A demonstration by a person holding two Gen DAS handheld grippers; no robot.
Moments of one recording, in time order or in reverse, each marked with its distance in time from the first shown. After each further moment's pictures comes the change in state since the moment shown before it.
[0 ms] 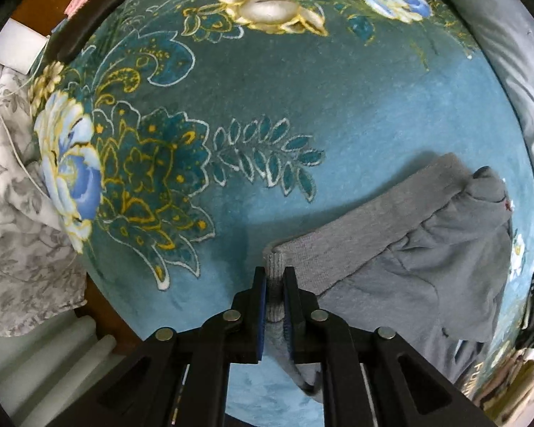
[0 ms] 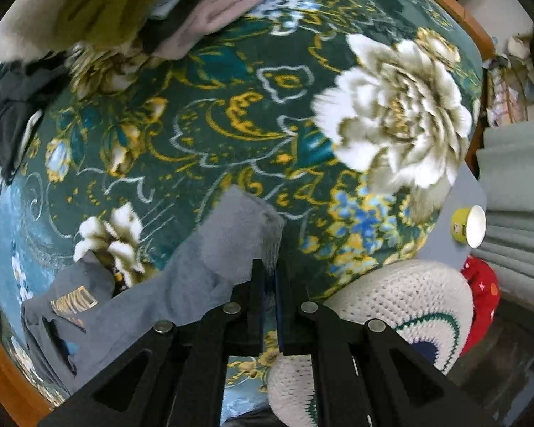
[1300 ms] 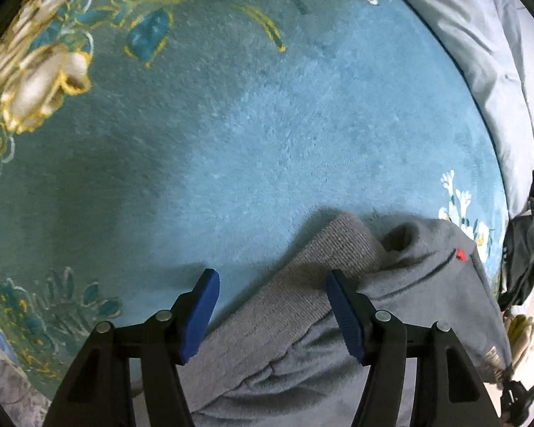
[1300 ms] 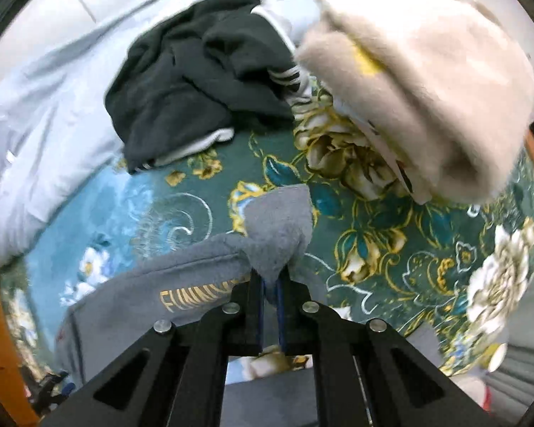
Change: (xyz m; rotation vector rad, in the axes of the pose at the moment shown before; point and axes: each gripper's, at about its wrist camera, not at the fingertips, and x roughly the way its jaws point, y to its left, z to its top) left arm 0.101 -0.093 0.054 0.291 0.064 -0.202; right arm -0.066 0.256 0.018 -0.452 -0.260 0.114
